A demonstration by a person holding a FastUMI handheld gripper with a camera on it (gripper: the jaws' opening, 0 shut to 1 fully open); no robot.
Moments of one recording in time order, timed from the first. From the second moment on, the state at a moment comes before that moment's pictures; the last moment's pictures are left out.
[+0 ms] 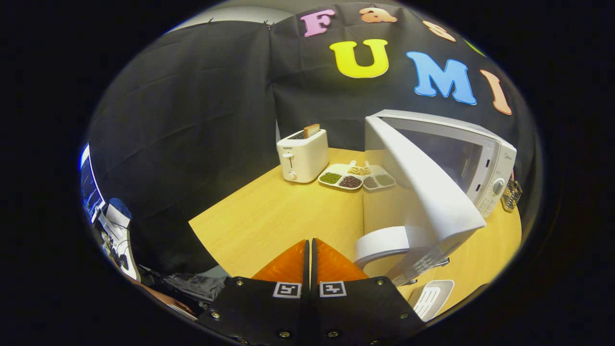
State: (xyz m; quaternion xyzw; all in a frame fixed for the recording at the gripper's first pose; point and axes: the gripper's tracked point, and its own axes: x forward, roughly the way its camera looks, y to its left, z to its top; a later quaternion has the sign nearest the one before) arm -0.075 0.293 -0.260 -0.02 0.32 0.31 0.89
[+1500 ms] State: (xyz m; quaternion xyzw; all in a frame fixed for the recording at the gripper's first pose) arm 0.110 0.090 -0.280 0.01 0.31 0.09 0.95
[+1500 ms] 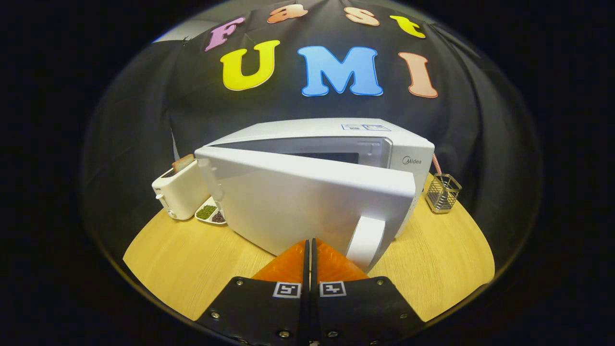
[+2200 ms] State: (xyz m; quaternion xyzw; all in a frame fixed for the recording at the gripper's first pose) arm 0.193 0.073 -0.280 0.03 0.30 0.04 0.95
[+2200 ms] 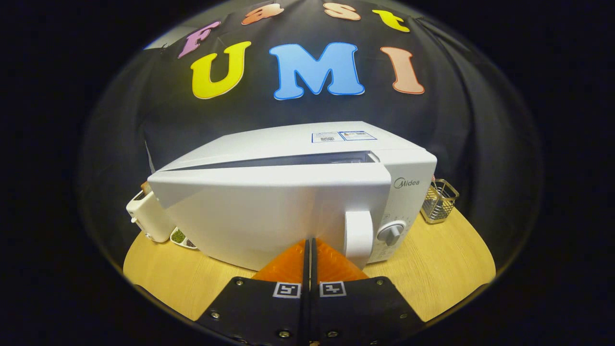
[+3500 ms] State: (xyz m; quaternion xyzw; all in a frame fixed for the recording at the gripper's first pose) arm 0.142 0.085 -0.197 0.00 0.22 0.08 0.97
